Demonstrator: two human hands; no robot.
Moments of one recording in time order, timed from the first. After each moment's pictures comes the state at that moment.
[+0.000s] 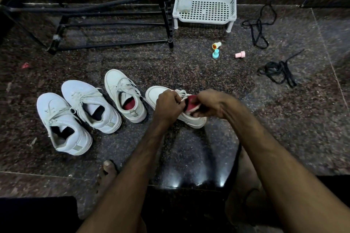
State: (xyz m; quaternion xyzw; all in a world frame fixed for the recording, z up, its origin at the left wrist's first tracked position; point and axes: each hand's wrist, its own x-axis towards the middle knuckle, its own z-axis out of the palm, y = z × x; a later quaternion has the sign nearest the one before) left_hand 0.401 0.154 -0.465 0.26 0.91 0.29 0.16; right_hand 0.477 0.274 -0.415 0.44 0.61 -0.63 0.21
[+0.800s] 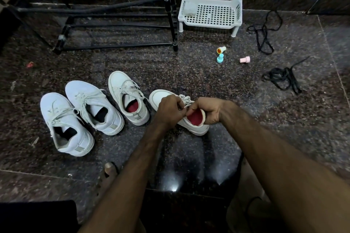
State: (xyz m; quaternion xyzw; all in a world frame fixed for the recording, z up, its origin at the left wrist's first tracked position) left_hand 0.395 0.145 -0.462 0.30 0.88 0.31 0.20; right_hand 0.460 0.277 -0.447 0.40 0.43 -0.75 0.30
